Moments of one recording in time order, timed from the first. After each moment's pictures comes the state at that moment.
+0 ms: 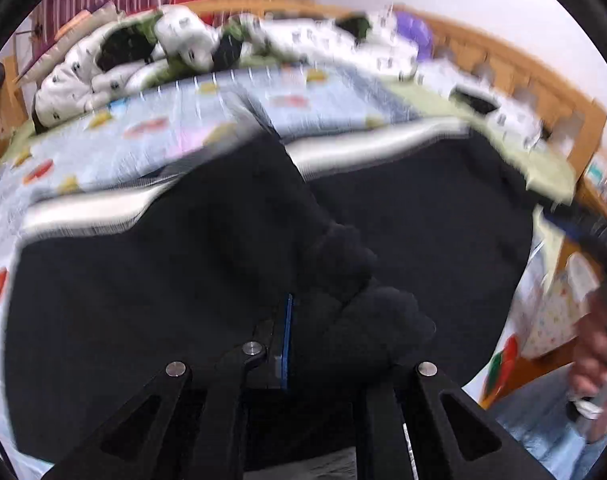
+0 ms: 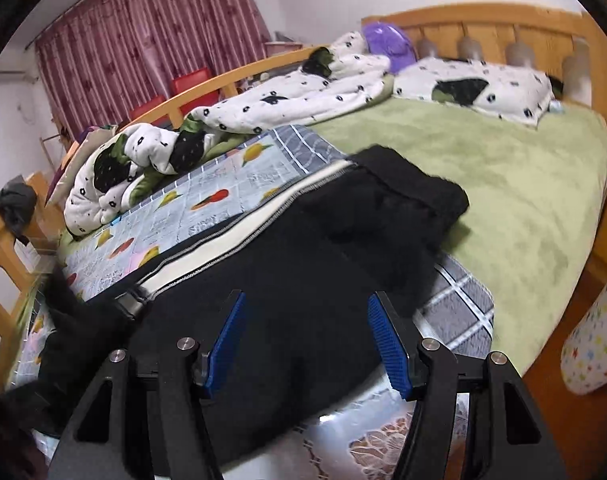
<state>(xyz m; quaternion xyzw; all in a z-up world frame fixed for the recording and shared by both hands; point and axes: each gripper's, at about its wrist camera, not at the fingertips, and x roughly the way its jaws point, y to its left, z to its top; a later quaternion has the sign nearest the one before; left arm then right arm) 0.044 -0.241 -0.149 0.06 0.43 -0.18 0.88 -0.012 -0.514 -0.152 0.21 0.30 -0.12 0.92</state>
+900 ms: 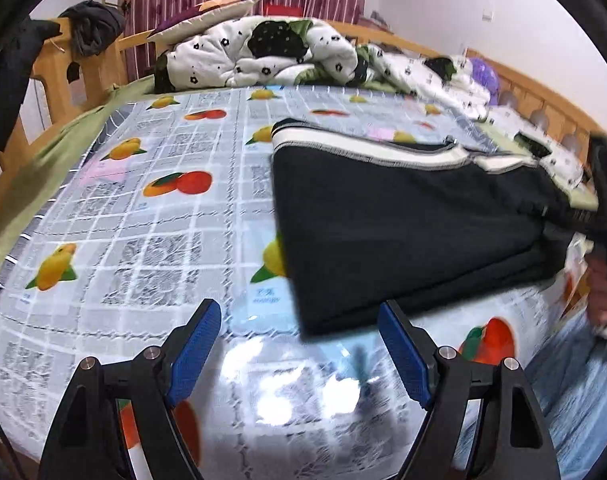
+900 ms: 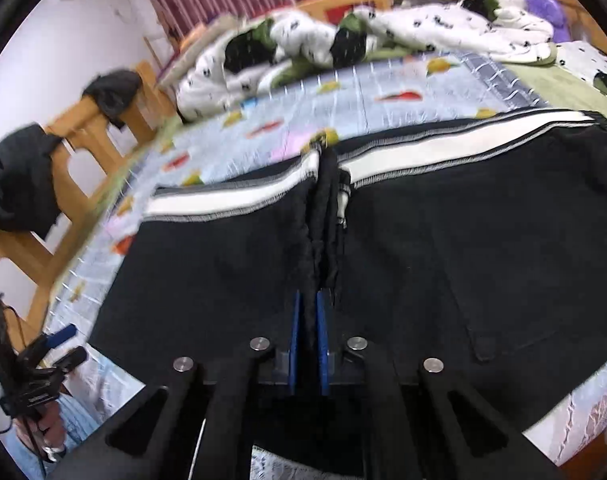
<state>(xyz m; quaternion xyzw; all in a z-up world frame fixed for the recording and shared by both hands) -0.025 -0.004 -0.139 -0.01 0.39 -0.10 0.91 0.035 -0.358 -0.168 0.15 0.39 0.12 0.90</state>
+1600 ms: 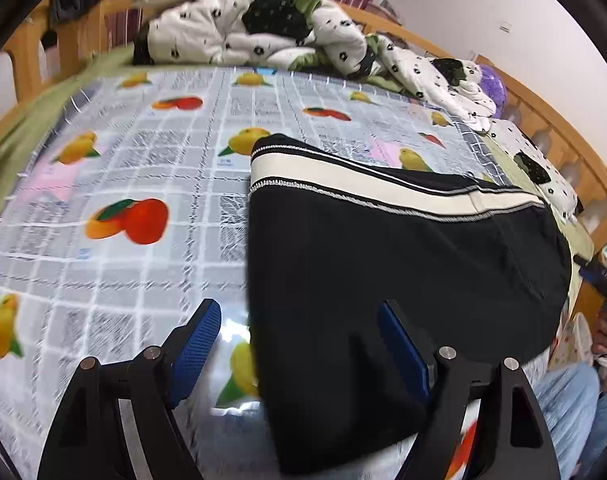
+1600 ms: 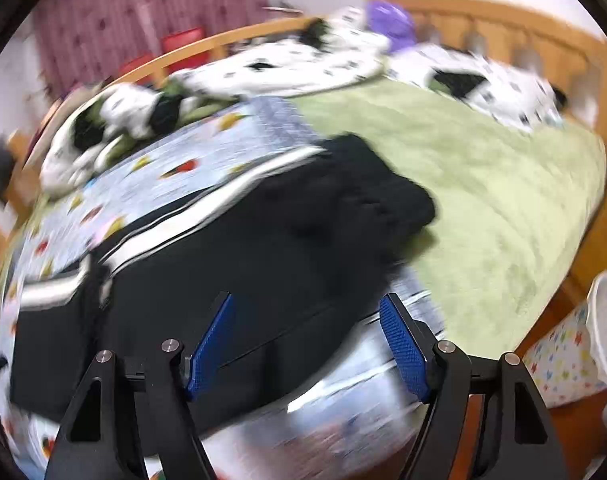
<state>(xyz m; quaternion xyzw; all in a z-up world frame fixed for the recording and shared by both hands) 0.085 -0.014 -0.139 -0.07 0.45 -0.12 0.88 0.000 -0.566 -0.152 0.18 0.37 -0.14 0.90</state>
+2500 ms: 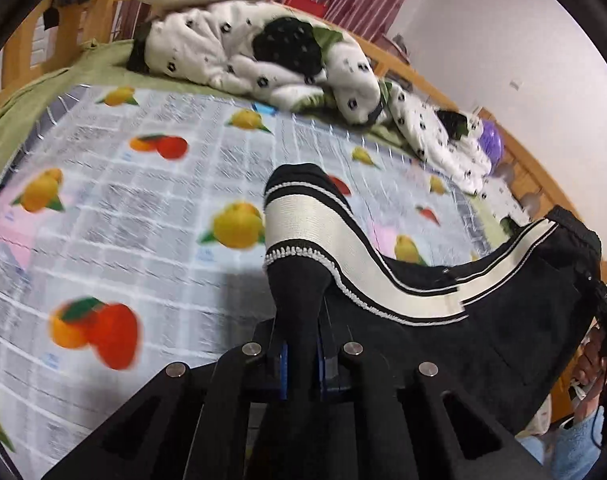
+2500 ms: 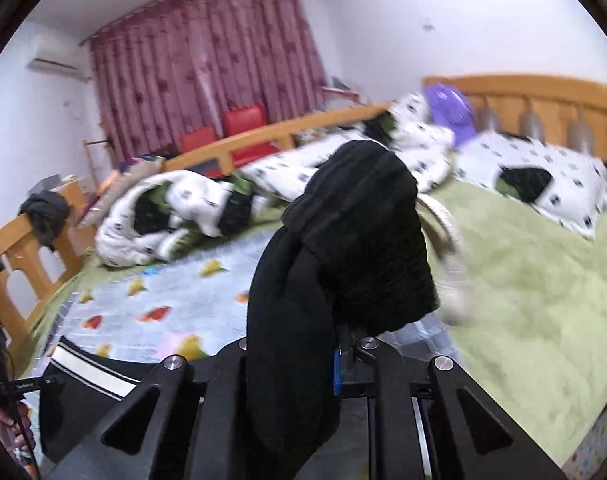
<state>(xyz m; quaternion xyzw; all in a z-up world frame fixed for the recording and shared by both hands) 0.160 0.013 -0.101 -0.15 0.41 -0.14 0.89 0.078 -0.506 -0.040 0.14 0.21 -0.04 0.97</state>
